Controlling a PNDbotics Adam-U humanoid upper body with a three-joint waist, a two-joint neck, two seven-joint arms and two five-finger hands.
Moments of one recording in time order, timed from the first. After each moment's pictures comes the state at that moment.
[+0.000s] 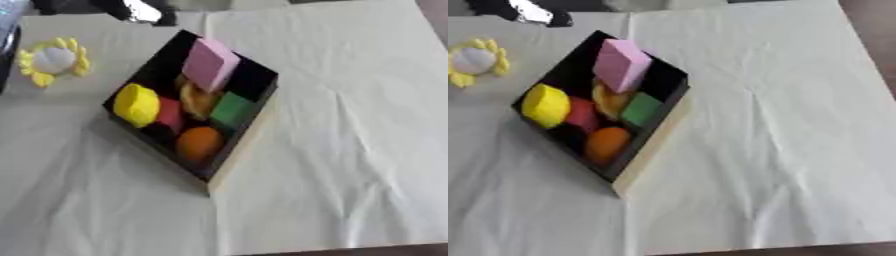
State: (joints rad) left arm -1.10 0.66 -0.20 -1.55 -0.63 0.00 -0.57; right arm -0.71 -0.96 0.06 -1.99 -0.02 0.25 -0.10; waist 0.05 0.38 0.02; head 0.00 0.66
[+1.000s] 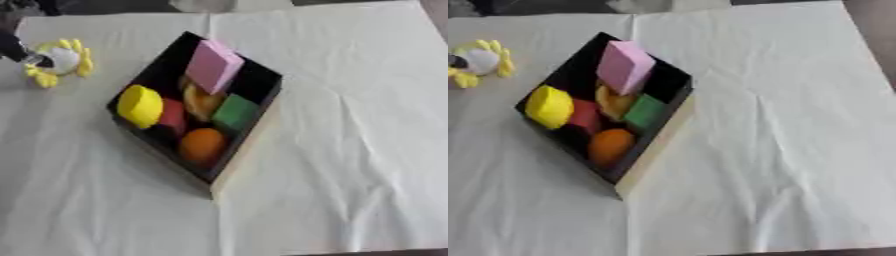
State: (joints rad) left arm -1.05 0.76 -0.05 -0.93 -0.87 0.08 -0.53; right arm -0.70 -0.96 0.05 -1.99 -0.02 0.25 -0.12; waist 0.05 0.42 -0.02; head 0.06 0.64
